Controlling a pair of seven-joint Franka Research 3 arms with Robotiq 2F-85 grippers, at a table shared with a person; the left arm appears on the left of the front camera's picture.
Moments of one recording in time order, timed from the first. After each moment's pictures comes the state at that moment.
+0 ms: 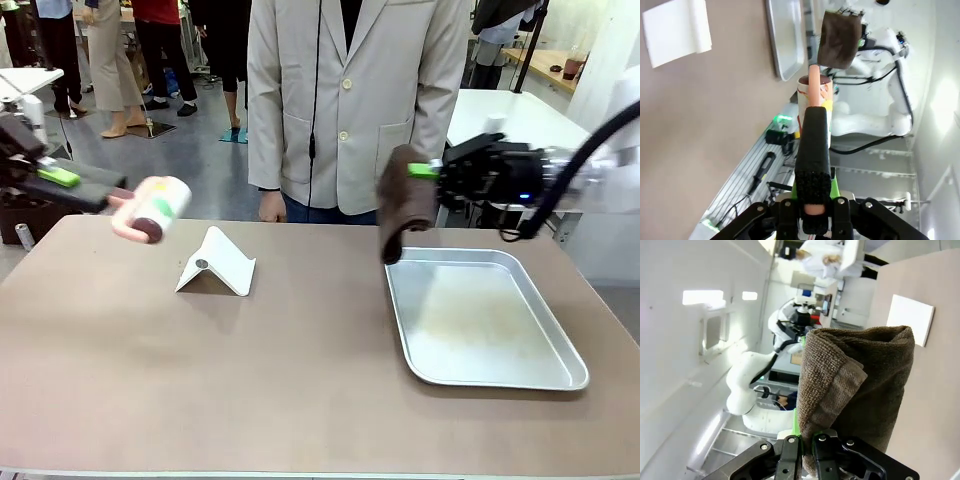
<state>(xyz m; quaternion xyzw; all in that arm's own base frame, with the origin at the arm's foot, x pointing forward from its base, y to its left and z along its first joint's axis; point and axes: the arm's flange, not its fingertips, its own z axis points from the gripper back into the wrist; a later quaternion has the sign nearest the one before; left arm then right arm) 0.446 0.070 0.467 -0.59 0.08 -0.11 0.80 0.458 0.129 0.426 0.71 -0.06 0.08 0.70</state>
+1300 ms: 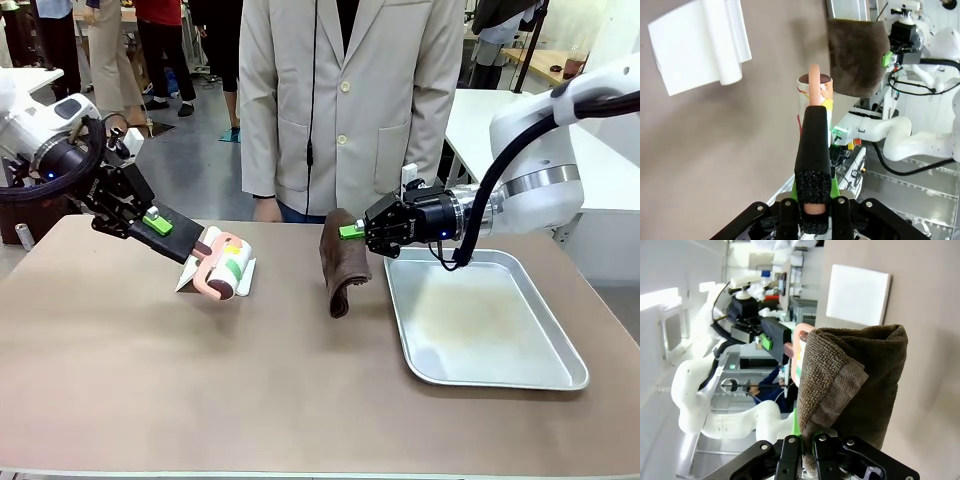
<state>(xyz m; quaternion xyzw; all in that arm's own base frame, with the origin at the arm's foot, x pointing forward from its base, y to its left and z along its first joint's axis) 0.476 -0.037 0.432 -0.45 0.07 -0.11 0.88 0.483 0.207 0.343 0.63 0.00 0.08 0.77</state>
